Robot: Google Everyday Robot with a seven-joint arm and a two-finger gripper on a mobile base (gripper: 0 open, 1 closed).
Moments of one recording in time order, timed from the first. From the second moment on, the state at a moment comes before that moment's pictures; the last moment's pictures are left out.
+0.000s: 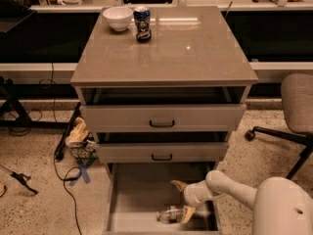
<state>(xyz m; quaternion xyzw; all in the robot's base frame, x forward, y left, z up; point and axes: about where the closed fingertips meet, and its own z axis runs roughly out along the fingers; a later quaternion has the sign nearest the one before) 0.521 -0.098 0.198 -0.74 0.56 0.22 0.31</state>
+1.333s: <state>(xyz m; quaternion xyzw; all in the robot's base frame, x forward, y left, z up) 0.523 -0.102 0.143 -0.75 0.55 0.23 0.29</state>
